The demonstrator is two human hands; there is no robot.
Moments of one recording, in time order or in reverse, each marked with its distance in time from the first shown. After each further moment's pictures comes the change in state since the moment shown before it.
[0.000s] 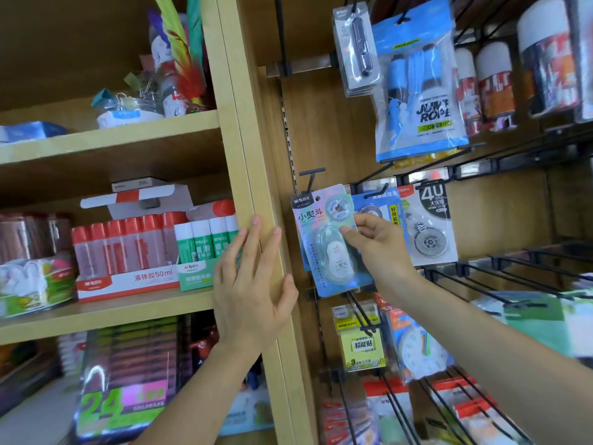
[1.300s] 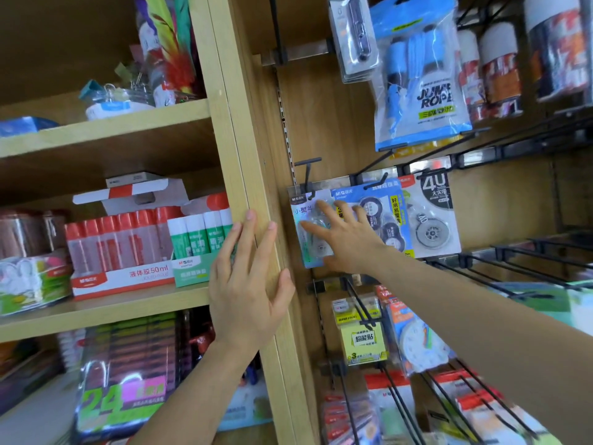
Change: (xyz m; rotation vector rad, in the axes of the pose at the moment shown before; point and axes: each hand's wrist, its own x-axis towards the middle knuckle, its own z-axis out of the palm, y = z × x) left_hand -0.002 0.002 0.000 -0.013 -0.001 -0.003; right_hand 0.072 0.058 0.003 -1.756 -0.340 -0.621
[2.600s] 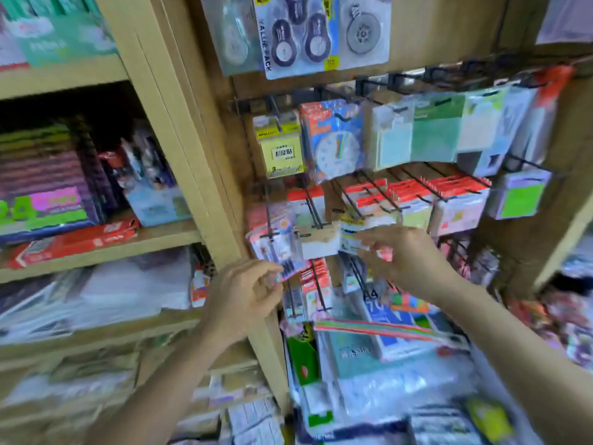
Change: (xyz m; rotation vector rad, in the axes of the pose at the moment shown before) left_hand -0.234 0.116 -0.079 -0.543 -0.857 -0.252; right_hand -0.372 -0.021 -0.012 0.819 -0.232 0.319
